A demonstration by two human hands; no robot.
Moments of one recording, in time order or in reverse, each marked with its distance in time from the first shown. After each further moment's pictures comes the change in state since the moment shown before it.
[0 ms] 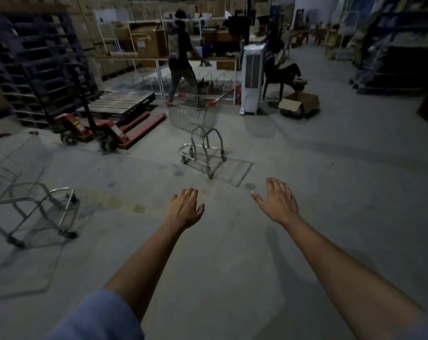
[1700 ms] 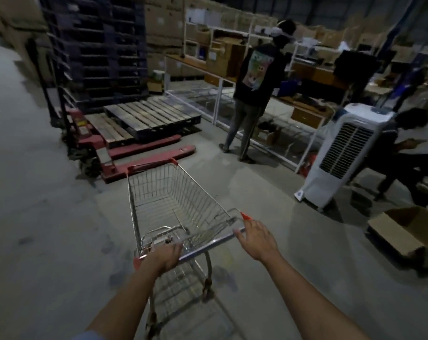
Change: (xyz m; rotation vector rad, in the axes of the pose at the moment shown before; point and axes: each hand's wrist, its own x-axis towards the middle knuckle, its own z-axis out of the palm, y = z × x) left_hand 1.417 -0.147 0.187 -0.340 -0.352 -0.519; right_hand 1.558 0.120 0.350 0.014 -0.345 -0.571
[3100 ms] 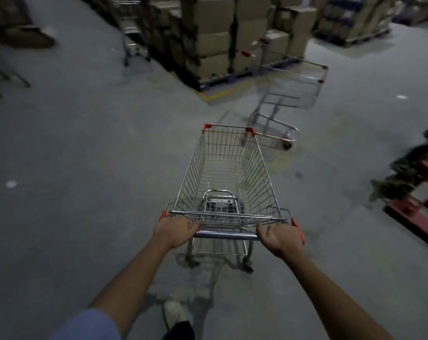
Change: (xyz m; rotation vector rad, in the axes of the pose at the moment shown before) left_hand -0.335 0.015 0.146 -0.404 0.245 -1.573; right_hand -0.004 -0.350 0.116 -0.440 -0.193 -1.585
